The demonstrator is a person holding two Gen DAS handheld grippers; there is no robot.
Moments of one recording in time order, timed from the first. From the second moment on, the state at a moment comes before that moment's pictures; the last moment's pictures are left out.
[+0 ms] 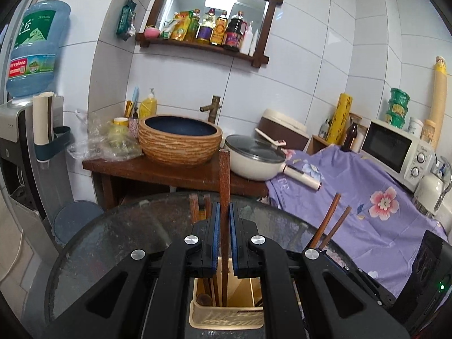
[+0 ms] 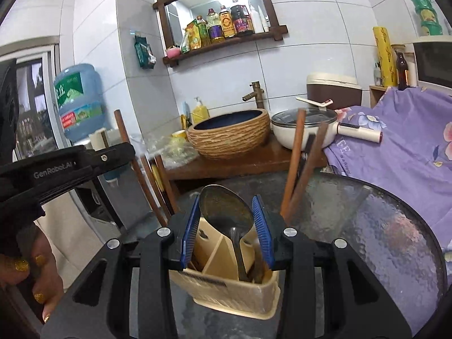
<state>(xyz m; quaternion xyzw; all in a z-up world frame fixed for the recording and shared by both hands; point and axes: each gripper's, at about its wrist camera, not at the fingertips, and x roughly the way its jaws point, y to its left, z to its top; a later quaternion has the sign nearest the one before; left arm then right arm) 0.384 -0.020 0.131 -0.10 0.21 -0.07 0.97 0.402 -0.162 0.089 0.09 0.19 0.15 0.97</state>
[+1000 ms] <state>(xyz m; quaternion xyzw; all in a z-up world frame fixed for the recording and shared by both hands) 0.255 0.017 0.099 -0.04 0.17 -0.07 0.98 0.274 -0.182 0.060 0.01 0.19 0.13 0.97</state>
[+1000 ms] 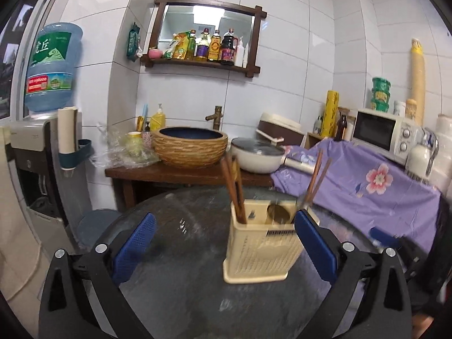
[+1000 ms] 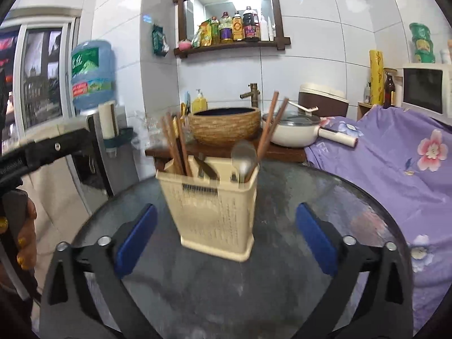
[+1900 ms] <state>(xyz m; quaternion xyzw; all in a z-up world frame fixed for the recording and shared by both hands) 0.054 0.007 -0.006 -0.03 0.17 -0.04 0.98 0.025 -0.199 -0.004 0.00 0.12 0.09 0.99</state>
